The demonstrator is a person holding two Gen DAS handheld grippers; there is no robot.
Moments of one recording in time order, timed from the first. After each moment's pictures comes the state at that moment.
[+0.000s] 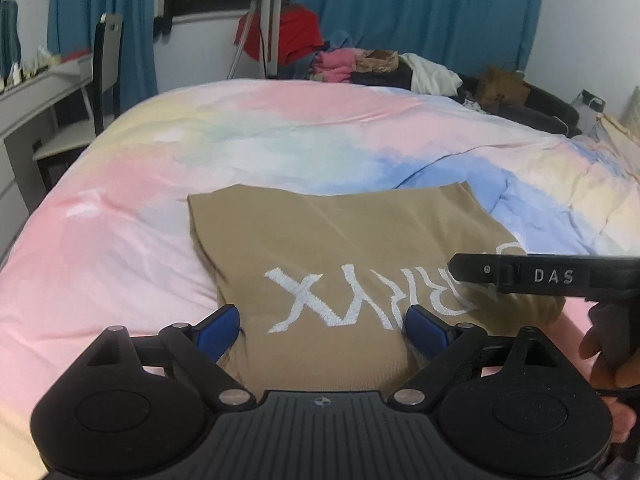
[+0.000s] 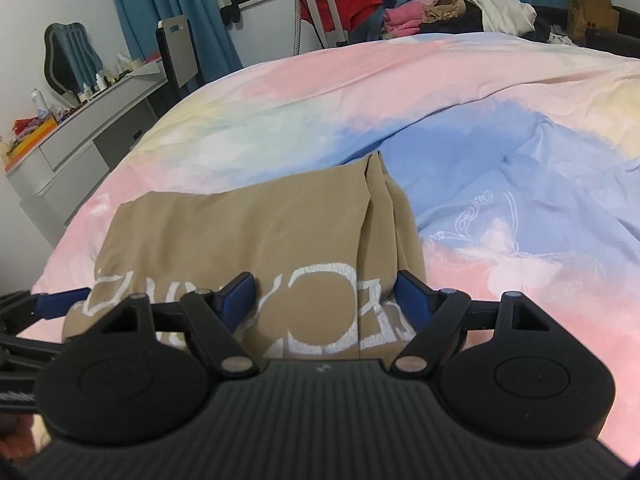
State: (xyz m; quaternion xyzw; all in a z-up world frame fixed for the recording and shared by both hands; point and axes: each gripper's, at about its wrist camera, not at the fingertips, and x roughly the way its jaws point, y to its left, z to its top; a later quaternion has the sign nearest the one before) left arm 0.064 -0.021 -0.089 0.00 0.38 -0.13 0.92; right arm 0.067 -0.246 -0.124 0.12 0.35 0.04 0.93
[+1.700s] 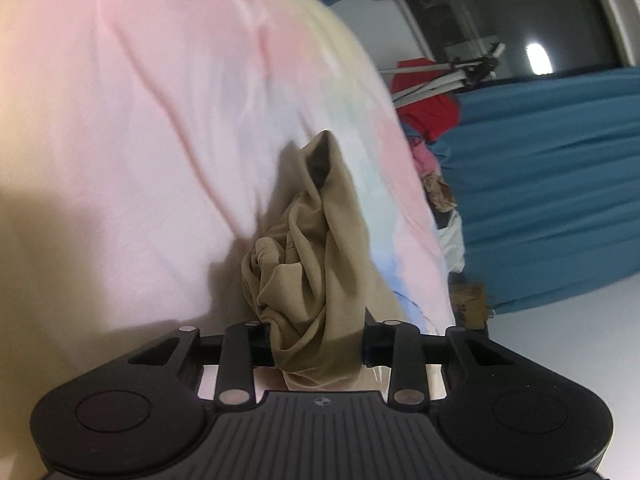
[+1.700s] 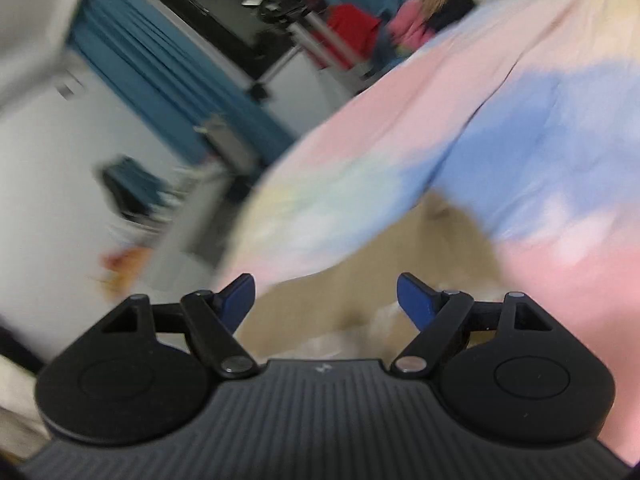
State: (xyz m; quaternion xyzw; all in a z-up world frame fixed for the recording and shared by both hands) left arm 0.044 0.049 -0.132 -0.49 0.34 -0.07 0.80; right arm 0.038 -0.276 -0.091 0.41 0.29 0.16 0.85
